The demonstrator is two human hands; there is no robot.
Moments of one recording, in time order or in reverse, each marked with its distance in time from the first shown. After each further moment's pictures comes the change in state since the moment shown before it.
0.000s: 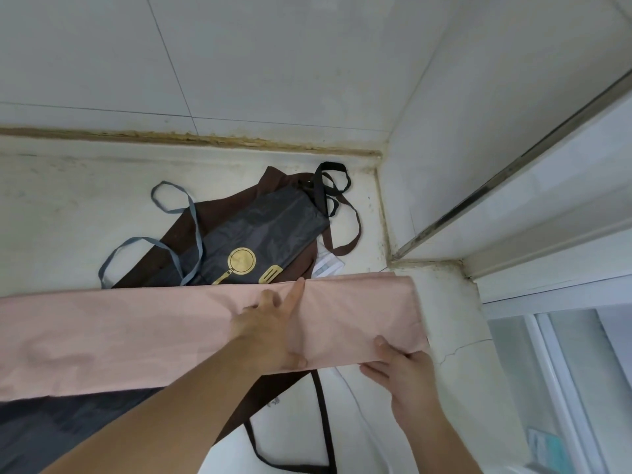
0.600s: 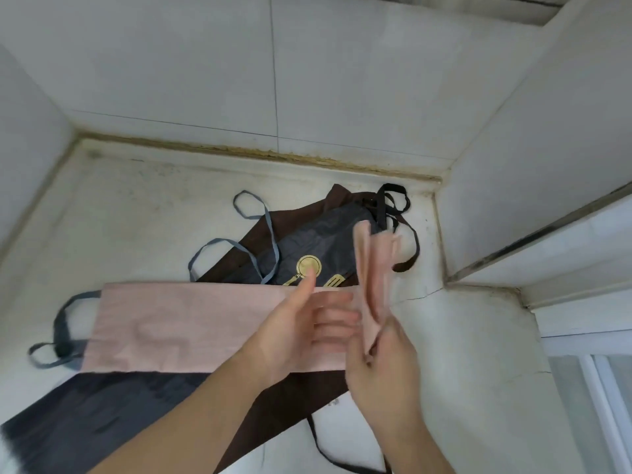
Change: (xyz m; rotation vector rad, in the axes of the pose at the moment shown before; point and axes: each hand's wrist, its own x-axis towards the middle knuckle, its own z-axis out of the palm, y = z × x) left_hand -0.077 -0.052 -0.051 -1.863 -0.263 0.054; right_hand -0.108 -0.009 0.124 -0.868 -0.015 -0.890
